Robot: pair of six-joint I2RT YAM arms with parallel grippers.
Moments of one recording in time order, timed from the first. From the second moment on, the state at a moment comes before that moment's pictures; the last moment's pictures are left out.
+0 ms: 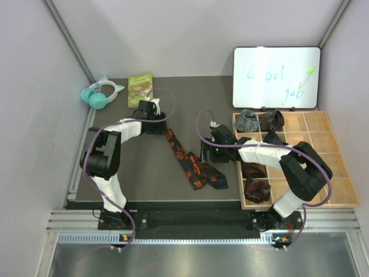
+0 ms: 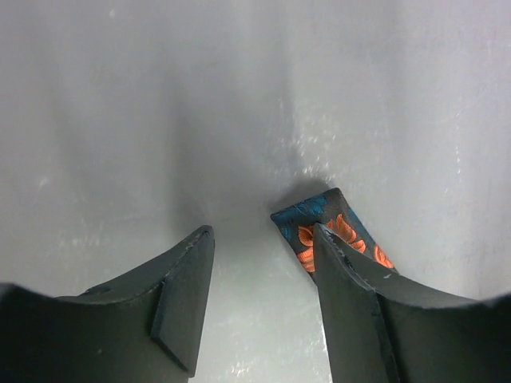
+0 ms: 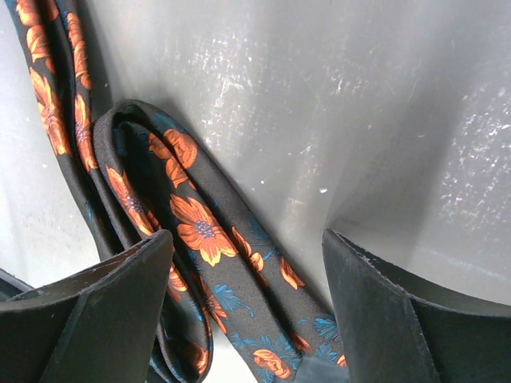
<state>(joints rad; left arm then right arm) -0.24 1.85 1.11 -0.14 0.16 -0.24 0.71 1.61 0.85 -0.20 -0.08 0.62</state>
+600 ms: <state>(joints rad) -0.31 1.96 1.28 -0.23 0.13 -0.23 0.69 1.61 0.85 -0.17 -0.14 0.61</state>
